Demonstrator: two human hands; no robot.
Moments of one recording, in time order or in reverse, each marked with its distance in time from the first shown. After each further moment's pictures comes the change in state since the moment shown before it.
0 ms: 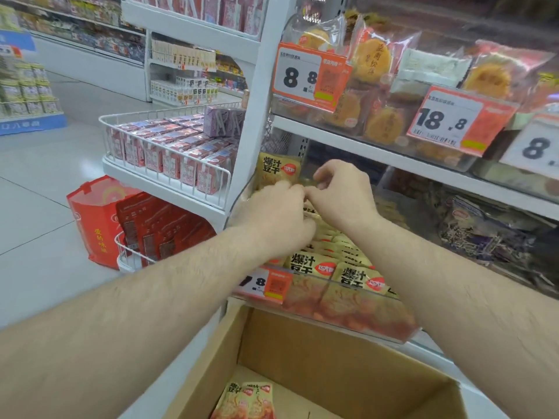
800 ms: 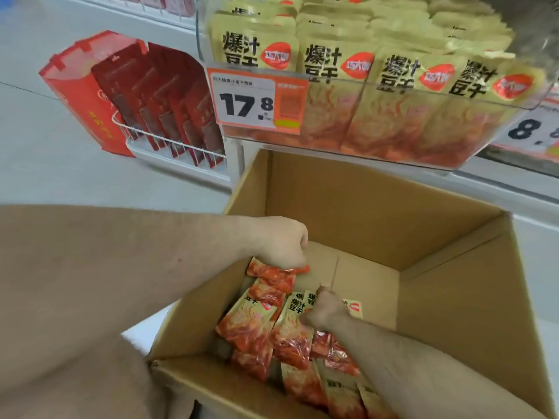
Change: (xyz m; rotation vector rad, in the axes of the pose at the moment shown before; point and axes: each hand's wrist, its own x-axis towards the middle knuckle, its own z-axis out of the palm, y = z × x) left_hand -0.136 -0.042 0.157 0.069 -1.065 -0.048; right_hand -0.345 0.215 0.243 -0.292 -1.040 0.701
